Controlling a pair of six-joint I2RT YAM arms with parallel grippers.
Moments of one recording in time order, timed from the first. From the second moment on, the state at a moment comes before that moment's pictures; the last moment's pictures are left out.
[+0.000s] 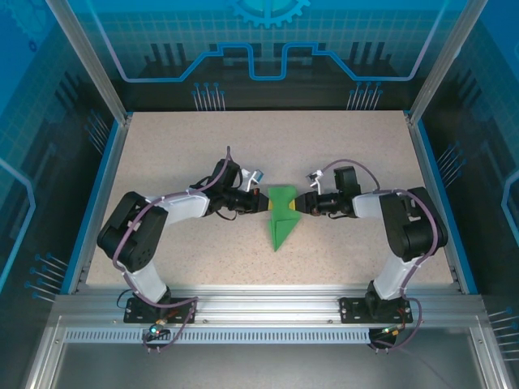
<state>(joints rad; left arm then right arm) -0.47 1.73 0.91 0.03 0.76 -0.60 0.21 1.75 0.73 0.14 -1.02 0.37</state>
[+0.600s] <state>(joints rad) -0.47 1.76 0.93 -0.04 0.73 -0.53 0.21 1.71 0.77 -0.06 -0.92 0.34</state>
